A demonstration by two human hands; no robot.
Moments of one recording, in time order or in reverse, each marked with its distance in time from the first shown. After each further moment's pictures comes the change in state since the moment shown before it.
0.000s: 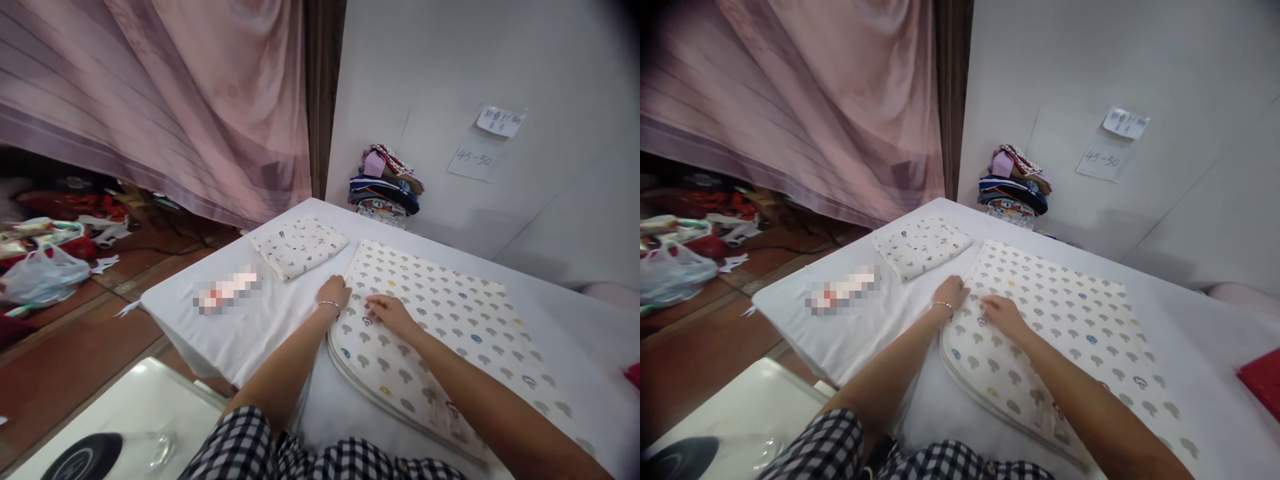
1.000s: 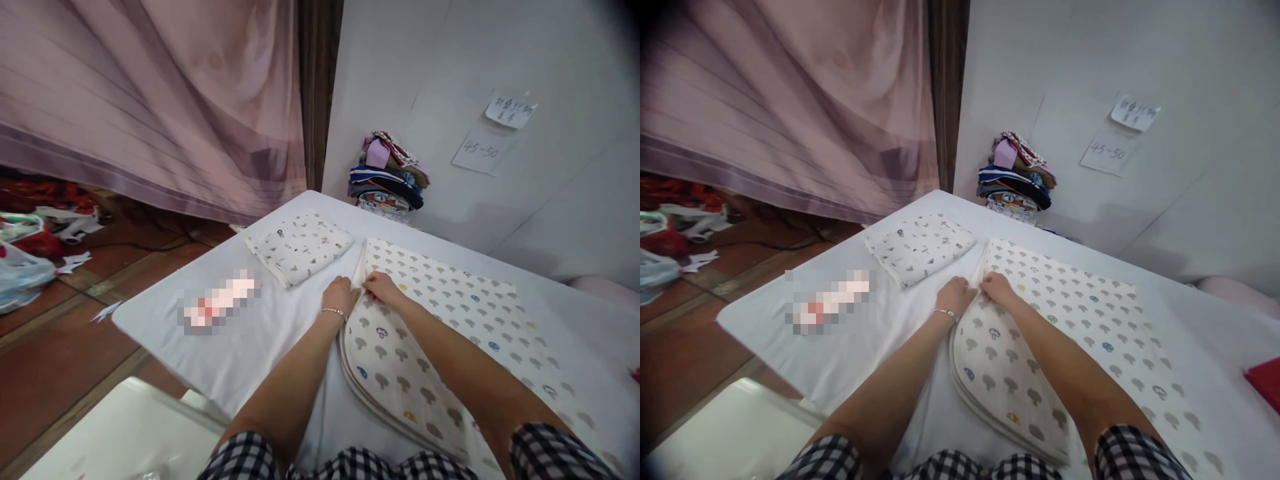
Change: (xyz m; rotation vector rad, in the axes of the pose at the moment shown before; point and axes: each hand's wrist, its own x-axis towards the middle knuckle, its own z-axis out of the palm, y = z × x) left_hand 0.014 -0.014 -0.001 -0.019 -0.015 0.079; right_hand 0.109 -0.005 0.022 -0.050 0.050 0.236
